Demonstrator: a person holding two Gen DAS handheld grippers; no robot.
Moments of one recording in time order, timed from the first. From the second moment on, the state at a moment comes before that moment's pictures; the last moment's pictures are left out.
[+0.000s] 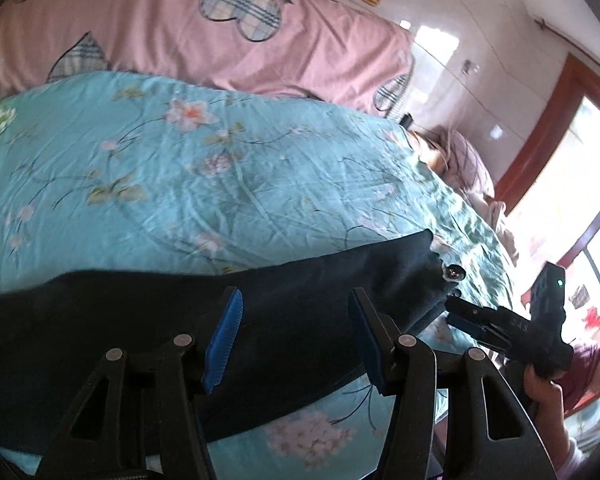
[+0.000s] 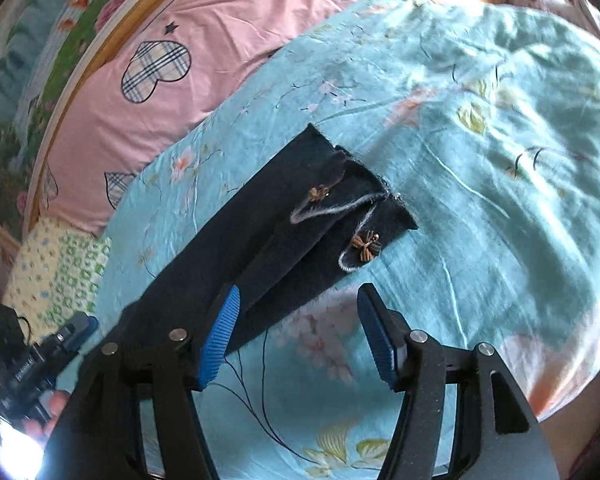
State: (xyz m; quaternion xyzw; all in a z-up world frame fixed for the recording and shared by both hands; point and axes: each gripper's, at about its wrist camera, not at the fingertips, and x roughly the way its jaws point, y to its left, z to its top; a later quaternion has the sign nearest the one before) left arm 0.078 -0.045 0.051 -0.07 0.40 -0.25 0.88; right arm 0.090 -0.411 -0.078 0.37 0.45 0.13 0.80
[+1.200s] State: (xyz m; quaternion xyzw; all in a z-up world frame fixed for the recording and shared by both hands) left arm 0.187 -0.315 -0.014 0.14 0.55 -0.52 0.64; right arm 0.081 -0.450 -0.106 0.42 0.39 0.19 0.80
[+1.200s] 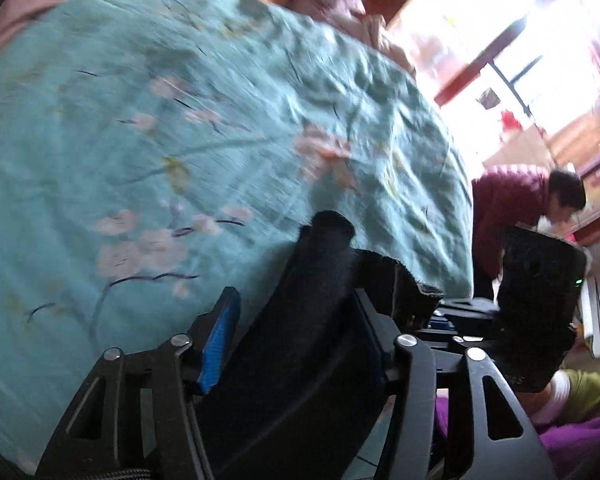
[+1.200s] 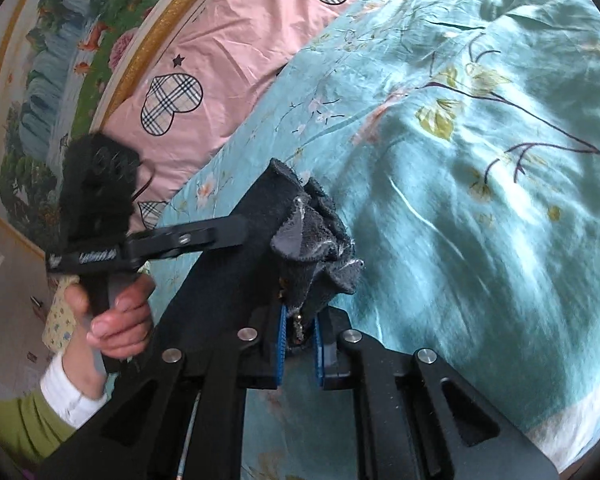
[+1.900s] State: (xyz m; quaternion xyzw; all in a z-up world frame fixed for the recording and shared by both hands) left arm 0.166 -0.237 0.060 0.03 0.46 -0.55 0.70; right arm 0.082 -0.424 -0.035 0.37 0.33 0.27 0.82
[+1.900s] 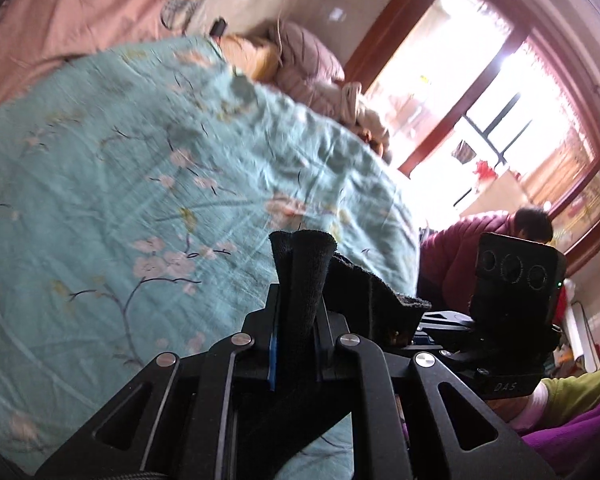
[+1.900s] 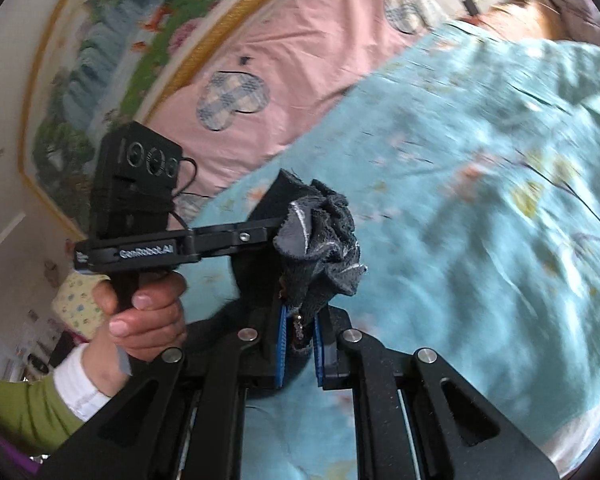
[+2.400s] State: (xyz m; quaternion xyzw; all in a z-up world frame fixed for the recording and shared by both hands) left arm 0.155 -0.109 0.061 -0.07 0.43 -0.49 0.75; right arm 0.090 -0.326 0.001 0.34 0.32 0.40 0.79
